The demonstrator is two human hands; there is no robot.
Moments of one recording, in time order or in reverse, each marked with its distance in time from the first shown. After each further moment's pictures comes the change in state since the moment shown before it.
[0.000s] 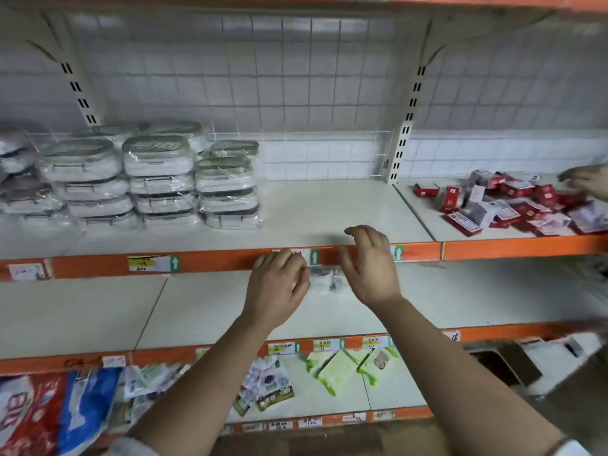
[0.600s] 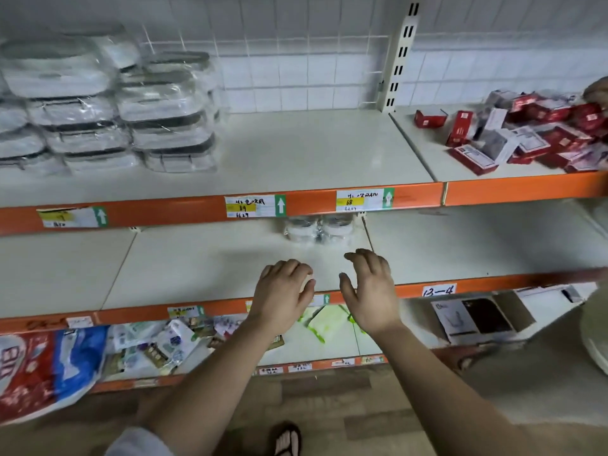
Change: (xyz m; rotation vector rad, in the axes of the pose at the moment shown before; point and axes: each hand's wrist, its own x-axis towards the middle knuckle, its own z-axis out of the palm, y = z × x) left_hand -0.065 0.031 0.123 -0.005 -0.368 -0.092; right_hand -0.101 0.103 0.059 -0.053 -0.238 0.181
